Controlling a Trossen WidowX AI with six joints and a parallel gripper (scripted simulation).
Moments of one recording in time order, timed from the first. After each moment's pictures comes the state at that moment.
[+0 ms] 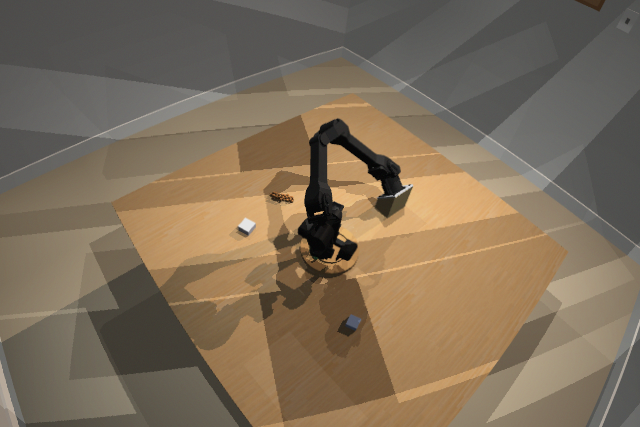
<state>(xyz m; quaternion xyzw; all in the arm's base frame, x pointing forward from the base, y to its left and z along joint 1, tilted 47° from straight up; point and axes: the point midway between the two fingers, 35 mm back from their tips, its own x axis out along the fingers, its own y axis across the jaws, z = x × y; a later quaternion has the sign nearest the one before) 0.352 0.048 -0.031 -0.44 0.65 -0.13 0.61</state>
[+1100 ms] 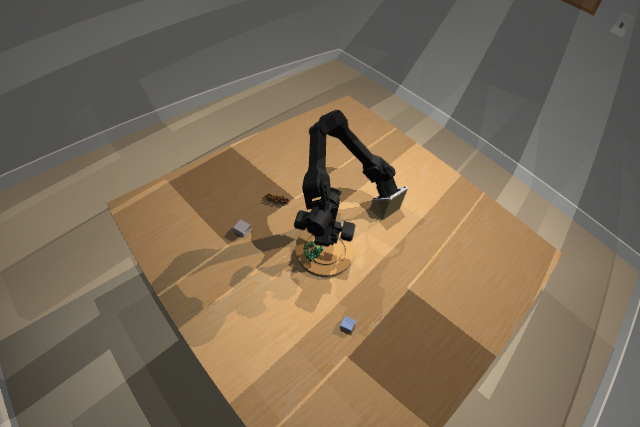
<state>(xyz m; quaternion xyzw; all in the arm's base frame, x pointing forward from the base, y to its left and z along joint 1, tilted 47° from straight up) 0.322 0.043 0.006 -0.53 0.66 -0.03 0.53</state>
